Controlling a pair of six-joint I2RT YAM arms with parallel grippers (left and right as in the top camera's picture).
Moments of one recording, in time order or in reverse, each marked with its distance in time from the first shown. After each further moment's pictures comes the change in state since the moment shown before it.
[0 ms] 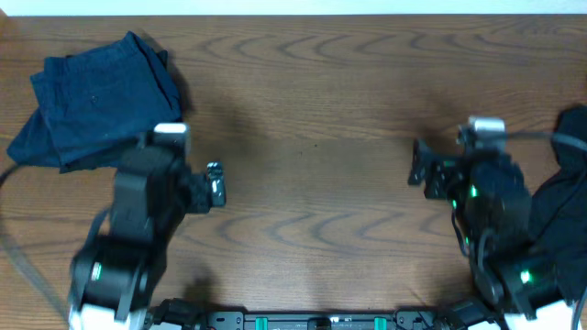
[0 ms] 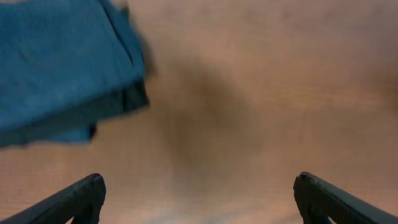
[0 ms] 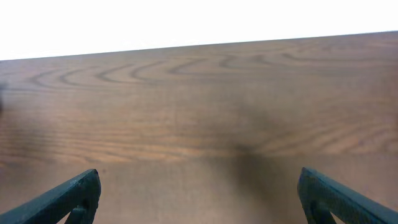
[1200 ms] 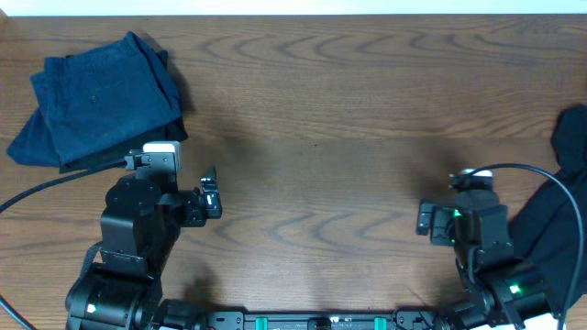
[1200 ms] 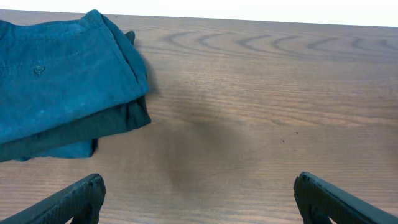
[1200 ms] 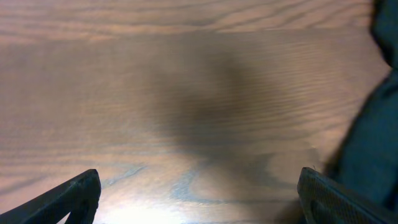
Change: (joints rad) left arm 0.000 -0.112 -0.071 0.048 -0.002 0.000; right arm -0.072 -0.089 -0.158 -0.298 0.027 0.003
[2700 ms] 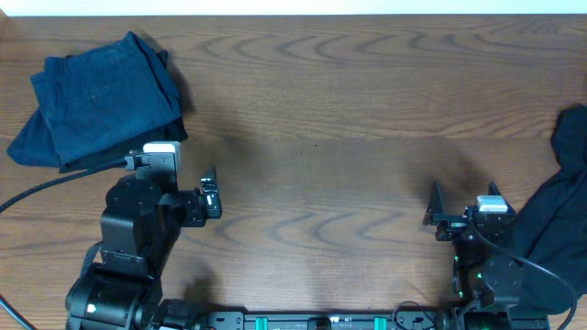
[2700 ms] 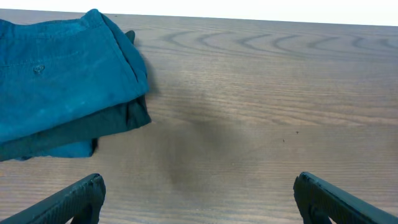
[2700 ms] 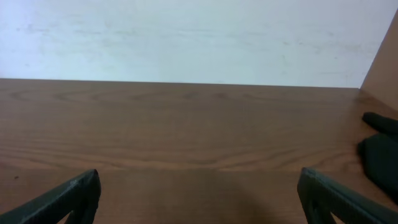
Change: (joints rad) left arm 0.000 0.000 0.000 -0.002 0.000 0.000; right arm -0.252 -0.640 -0.601 0.740 -0.267 -0.276
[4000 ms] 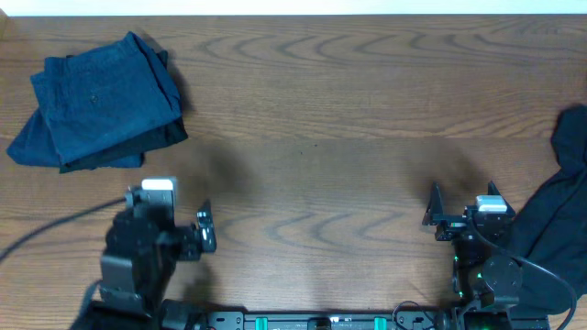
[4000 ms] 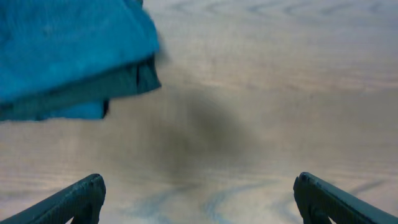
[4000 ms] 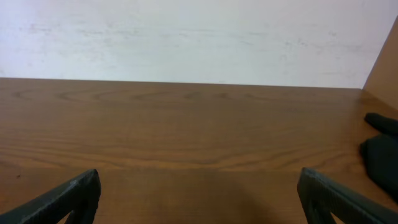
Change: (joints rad) left arm 0.002 -0.230 -0.151 -0.141 -0.016 0.020; right arm 0.000 0.000 -0.002 0.001 -0.004 0.000
